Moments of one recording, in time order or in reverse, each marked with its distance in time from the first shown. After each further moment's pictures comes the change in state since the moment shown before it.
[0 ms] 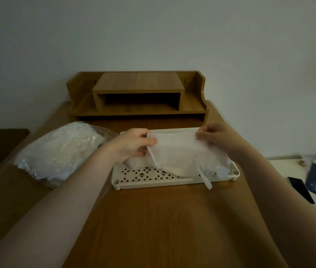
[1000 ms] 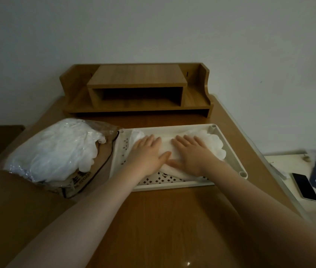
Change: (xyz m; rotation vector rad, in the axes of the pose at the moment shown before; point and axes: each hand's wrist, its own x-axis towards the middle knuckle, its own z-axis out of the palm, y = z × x) left_hand 0.043 -0.046 0.037 1.208 0.172 0.048; right_hand 0.029 0.033 0.072 -1.009 -0.263 -0.250
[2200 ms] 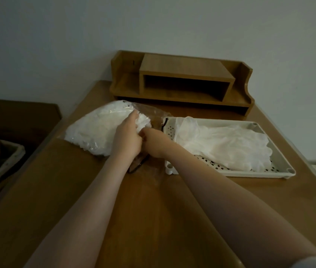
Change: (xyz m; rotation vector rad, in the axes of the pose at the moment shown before) left_hand -0.086 -0.123 -0.036 -0.673 0.523 -0.300; right_hand 0.063 -0.210 -0.027 0.429 -0.035 -0.087
